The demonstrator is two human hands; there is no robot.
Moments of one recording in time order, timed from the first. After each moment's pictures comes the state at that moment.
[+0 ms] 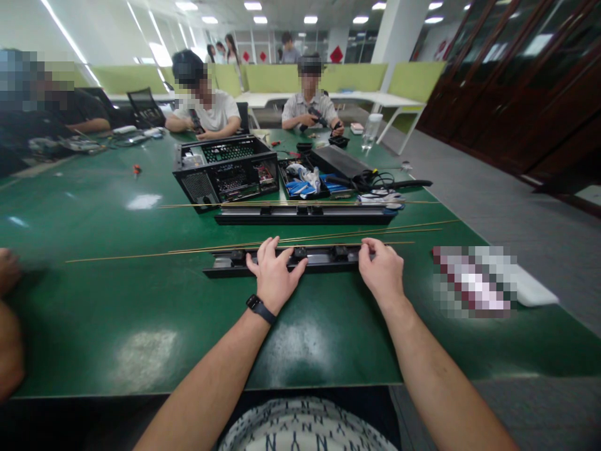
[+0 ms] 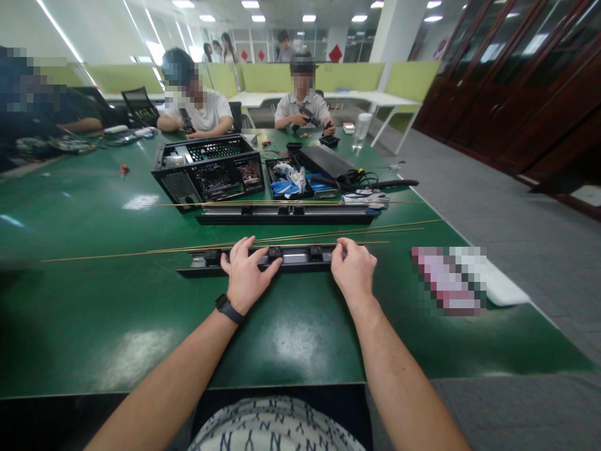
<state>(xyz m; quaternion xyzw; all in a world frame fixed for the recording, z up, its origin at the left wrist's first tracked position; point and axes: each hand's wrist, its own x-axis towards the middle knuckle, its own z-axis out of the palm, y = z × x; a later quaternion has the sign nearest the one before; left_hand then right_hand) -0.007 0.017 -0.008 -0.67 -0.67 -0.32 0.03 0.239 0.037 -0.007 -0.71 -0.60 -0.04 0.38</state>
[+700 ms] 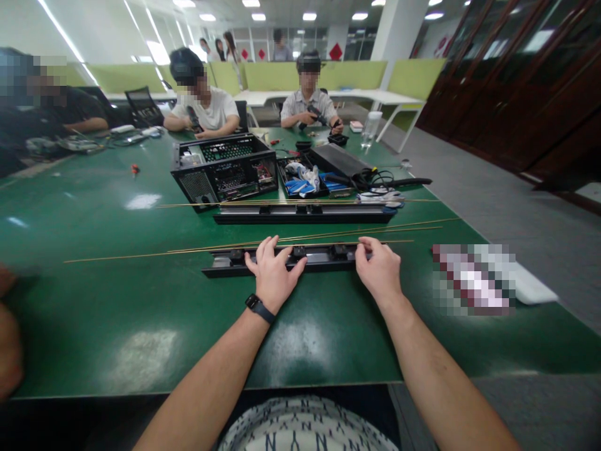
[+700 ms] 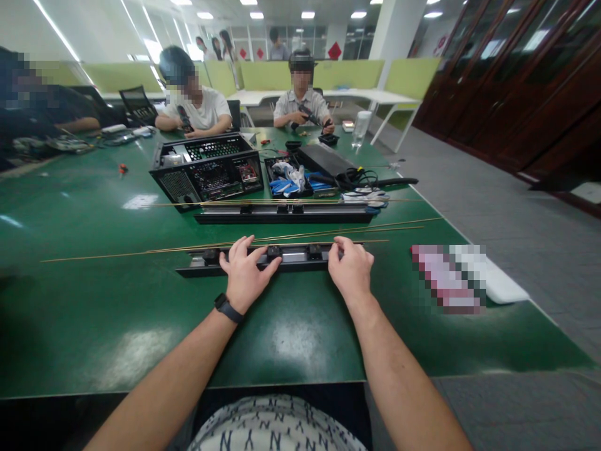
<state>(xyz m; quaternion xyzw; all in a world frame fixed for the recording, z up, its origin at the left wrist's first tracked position) -0.008 0.017 -0.010 -0.67 -0.66 -0.33 0.04 0.235 0.036 -0.010 -0.68 -0.62 -0.04 0.38</state>
